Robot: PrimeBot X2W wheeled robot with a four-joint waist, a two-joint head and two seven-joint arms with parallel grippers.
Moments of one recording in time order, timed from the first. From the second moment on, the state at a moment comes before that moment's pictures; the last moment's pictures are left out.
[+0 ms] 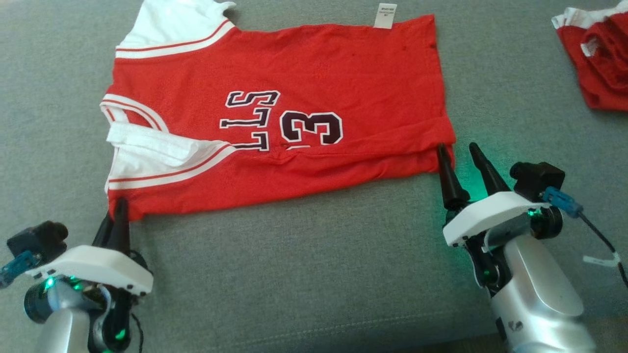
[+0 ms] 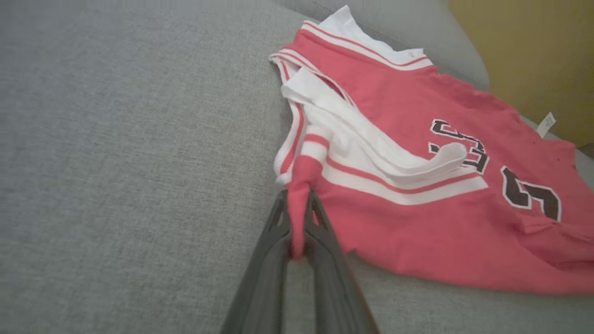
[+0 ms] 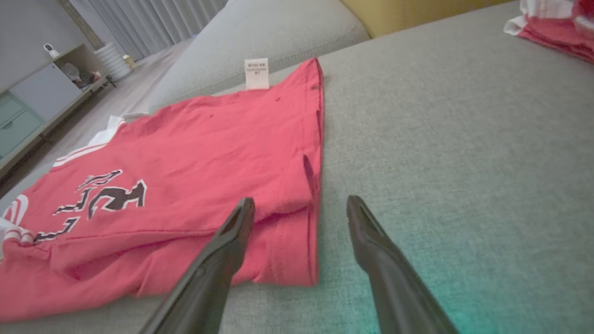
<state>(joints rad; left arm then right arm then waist) -0.07 0.17 -0.02 0.18 -0.54 0.04 0.05 -0.38 -0.05 0.16 0.56 0.37 0.12 -0.11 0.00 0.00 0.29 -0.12</state>
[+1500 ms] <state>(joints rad) 0.22 0.14 -0.12 -0.10 -0.54 0.06 0.03 0.01 -0.09 -0.01 0.03 0.35 0.12 0.37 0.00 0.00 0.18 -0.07</state>
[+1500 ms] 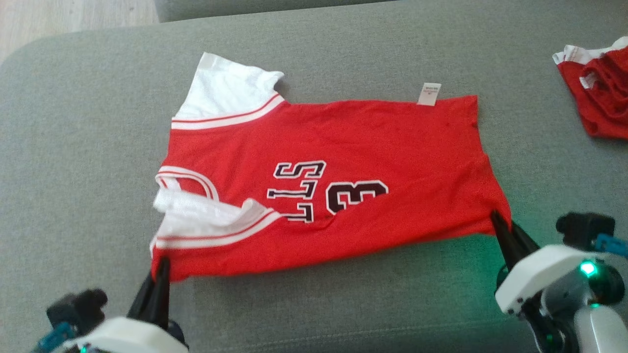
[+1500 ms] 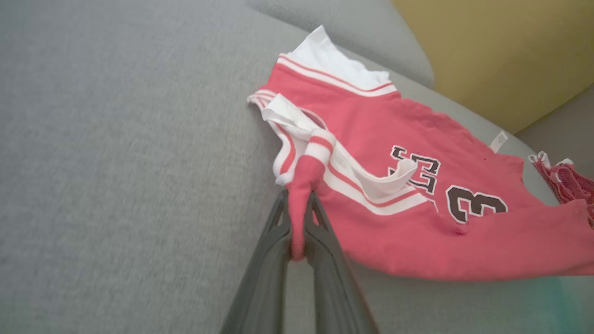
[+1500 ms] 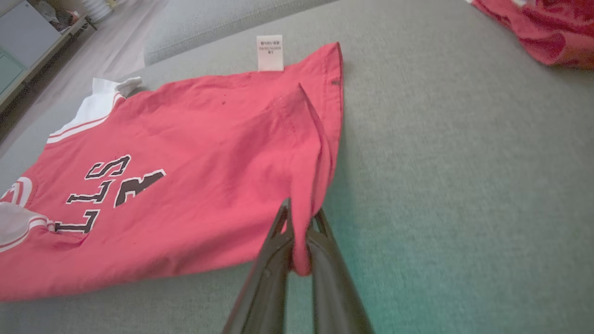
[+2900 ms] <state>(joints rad) -0.55 0.41 -0.24 0.08 -0.47 -0.10 0.47 -0.24 -0.07 0.12 0.02 0.31 0.12 0.24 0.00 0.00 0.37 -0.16</state>
